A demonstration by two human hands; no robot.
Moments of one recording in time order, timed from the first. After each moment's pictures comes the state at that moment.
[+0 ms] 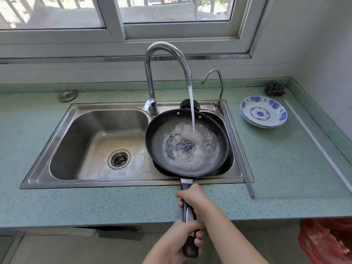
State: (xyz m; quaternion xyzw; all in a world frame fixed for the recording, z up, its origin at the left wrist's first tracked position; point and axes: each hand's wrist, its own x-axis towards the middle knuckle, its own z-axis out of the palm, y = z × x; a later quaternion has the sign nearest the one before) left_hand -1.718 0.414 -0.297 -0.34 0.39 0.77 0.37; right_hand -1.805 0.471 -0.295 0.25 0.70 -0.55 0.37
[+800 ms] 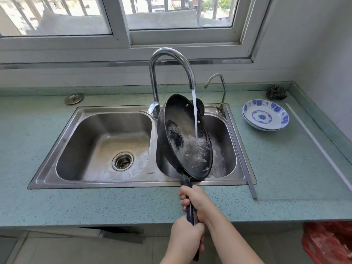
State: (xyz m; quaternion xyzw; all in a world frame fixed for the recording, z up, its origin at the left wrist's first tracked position) left_hand -1.708 0.420 -0.280 -0.25 0.70 0.63 0.23; right_hand -1.794 0.470 -0.292 0.19 0.59 -0.69 0.37
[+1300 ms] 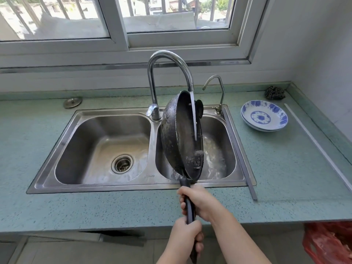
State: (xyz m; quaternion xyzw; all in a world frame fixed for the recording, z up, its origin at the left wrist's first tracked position) left_hand -1.716 0.421 -0.271 -0.29 0.59 0.72 0.24; right_hand -1.801 0.476 -0.274 0.18 0.58 -0.68 0.41
